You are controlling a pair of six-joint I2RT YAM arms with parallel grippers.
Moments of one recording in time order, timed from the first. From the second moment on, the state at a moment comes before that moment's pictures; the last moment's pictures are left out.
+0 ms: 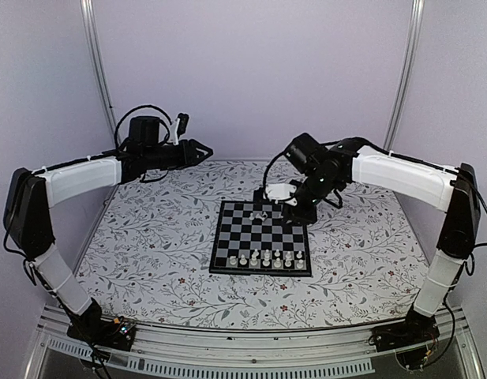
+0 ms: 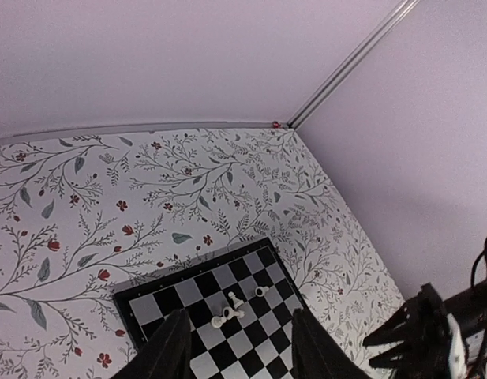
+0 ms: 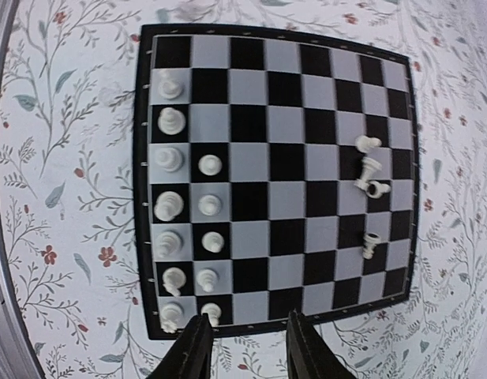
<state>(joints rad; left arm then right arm) -0.40 1.65 1.26 0.04 0.44 -0.46 0.83 1.81 1.58 -0.95 -0.11 -0.72</state>
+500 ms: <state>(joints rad) -0.65 1.97 1.55 -0.26 0.27 -0.17 0.54 1.78 1.44 -0.61 -0.30 -0.58</state>
